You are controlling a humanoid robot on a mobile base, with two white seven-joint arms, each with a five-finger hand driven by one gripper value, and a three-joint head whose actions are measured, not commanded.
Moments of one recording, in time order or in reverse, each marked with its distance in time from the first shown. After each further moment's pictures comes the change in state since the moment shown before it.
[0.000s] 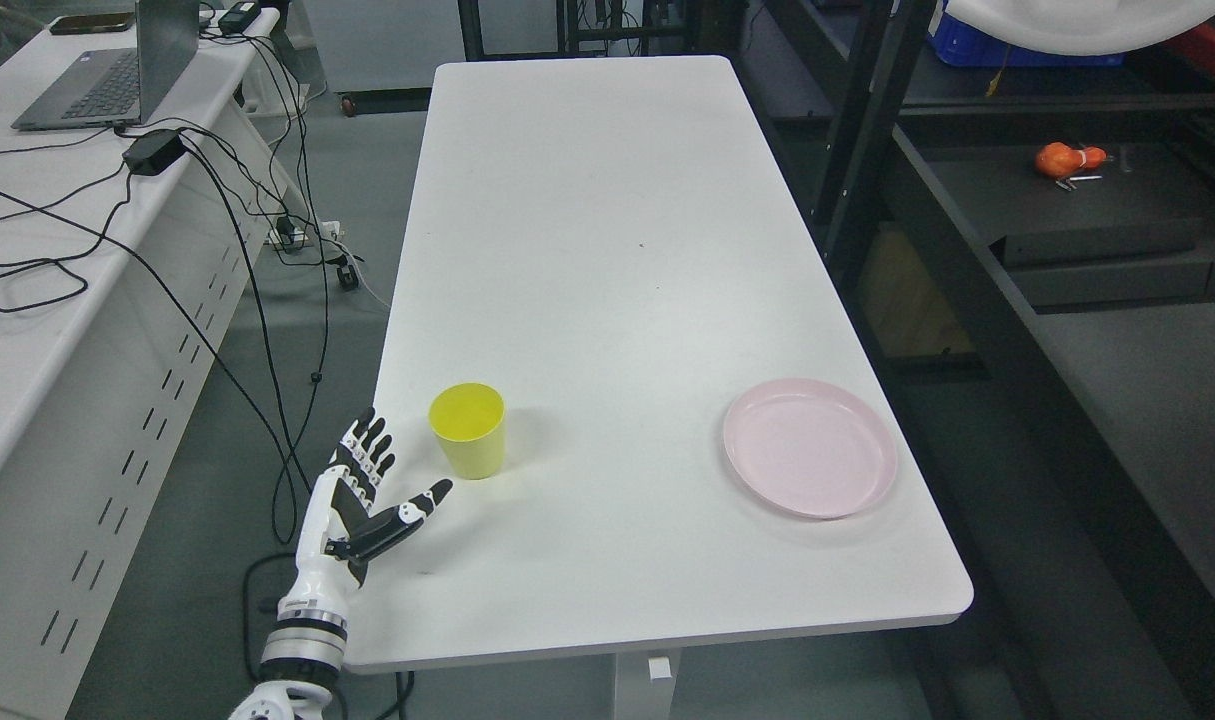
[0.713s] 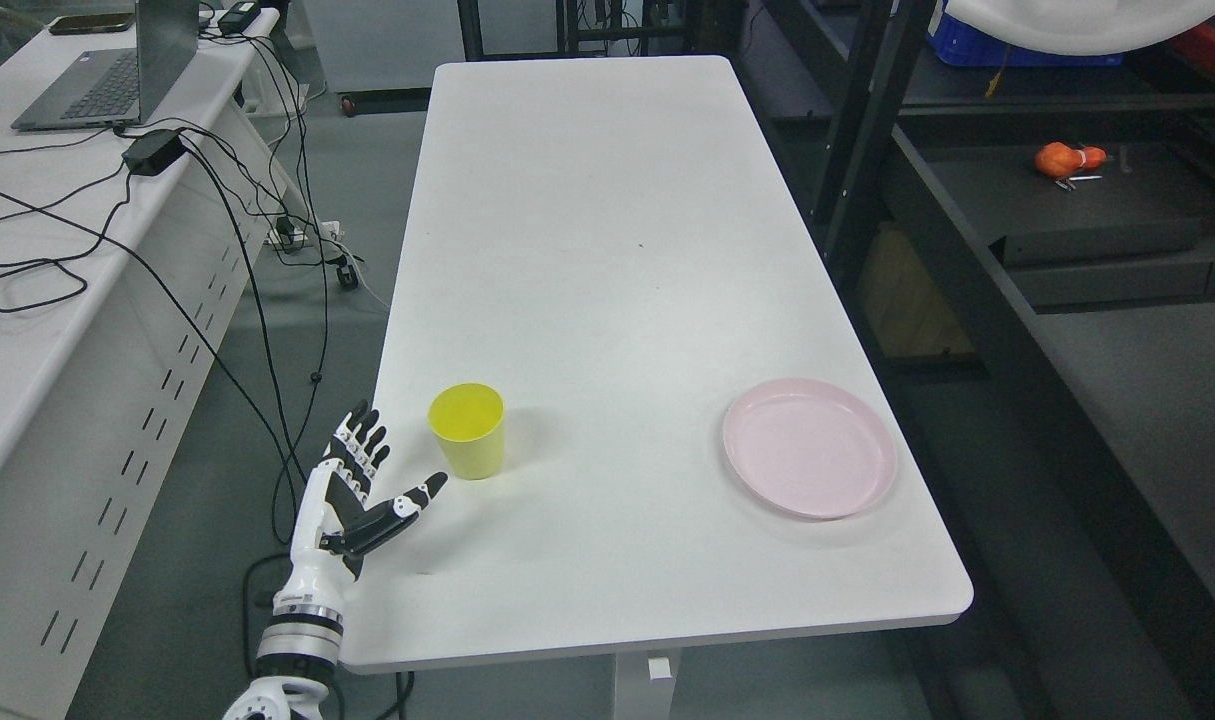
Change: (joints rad) left arm -0.018 0.000 -0.005 0.014 0.002 -0.018 -0.012; right arm 0.000 0.000 0.000 0.000 0.000 0.000 0.000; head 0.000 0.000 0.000
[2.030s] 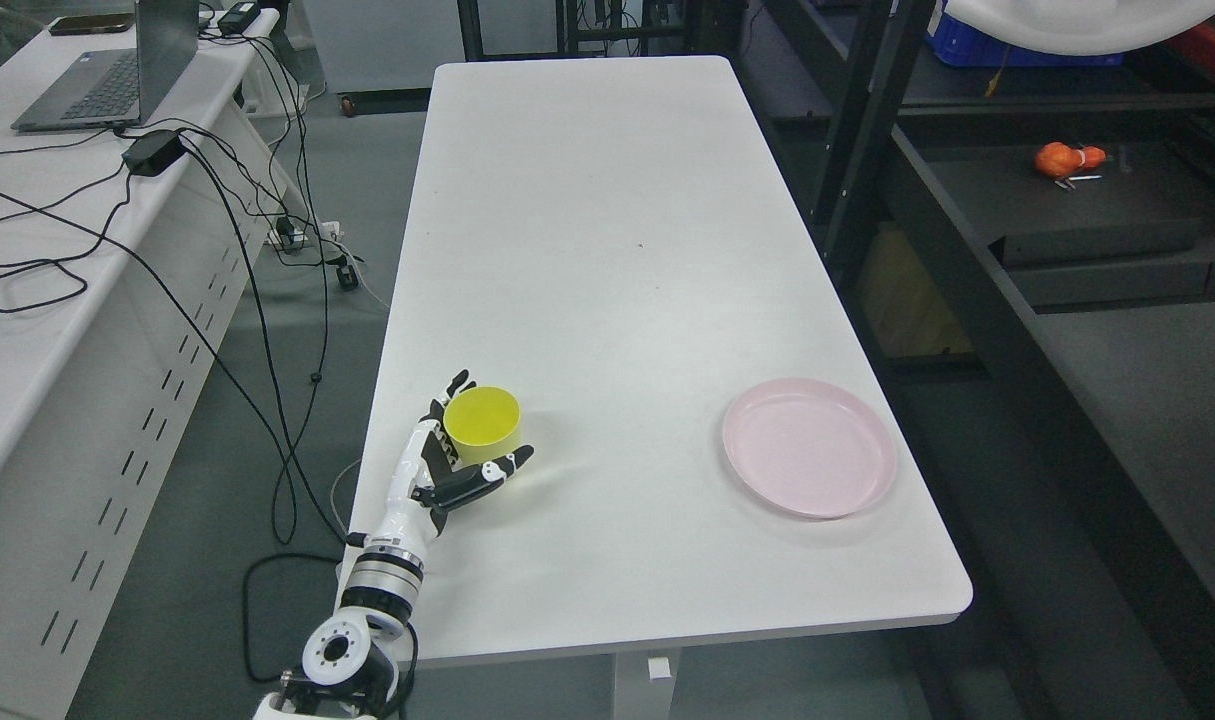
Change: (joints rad) left arm -0.193 0.000 -0.157 0.239 0.014 -0.011 -0.022; right arm 0.000 0.000 0.000 0.000 0.000 0.000 0.000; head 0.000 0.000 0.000
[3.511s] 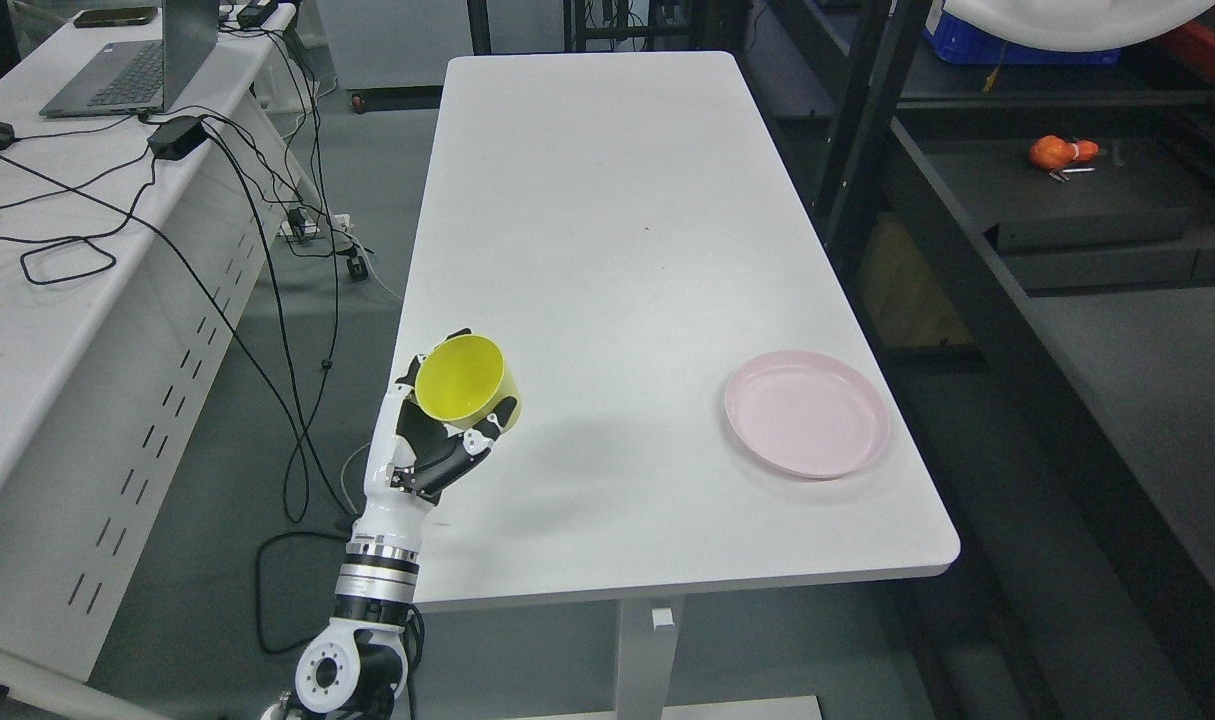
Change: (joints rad) left arm 0.052 0.000 -0.023 -0.157 0.121 -0.295 -0.022; right arm 0.000 0.000 0.000 0.000 0.000 0.000 0.000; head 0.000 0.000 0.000
